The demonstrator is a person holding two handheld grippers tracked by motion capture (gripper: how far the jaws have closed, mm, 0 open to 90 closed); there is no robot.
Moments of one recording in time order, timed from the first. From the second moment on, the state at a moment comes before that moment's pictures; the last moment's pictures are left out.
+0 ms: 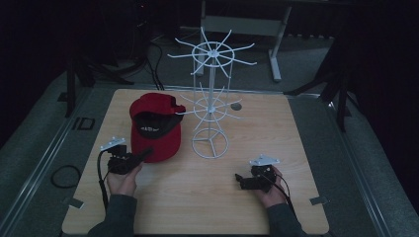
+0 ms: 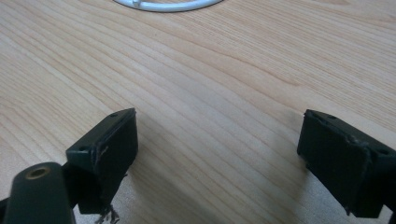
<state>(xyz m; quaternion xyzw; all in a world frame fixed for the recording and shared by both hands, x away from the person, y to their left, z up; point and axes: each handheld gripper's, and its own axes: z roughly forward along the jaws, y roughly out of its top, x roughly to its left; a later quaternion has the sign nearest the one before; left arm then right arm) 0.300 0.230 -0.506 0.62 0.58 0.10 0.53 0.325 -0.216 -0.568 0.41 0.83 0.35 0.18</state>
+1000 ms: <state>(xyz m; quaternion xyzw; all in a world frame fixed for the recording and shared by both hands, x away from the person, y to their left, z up) 0.306 0.246 -0.458 0.59 0.57 0.14 0.56 0.324 -0.216 -0.567 0.41 0.82 0.35 0.18</state>
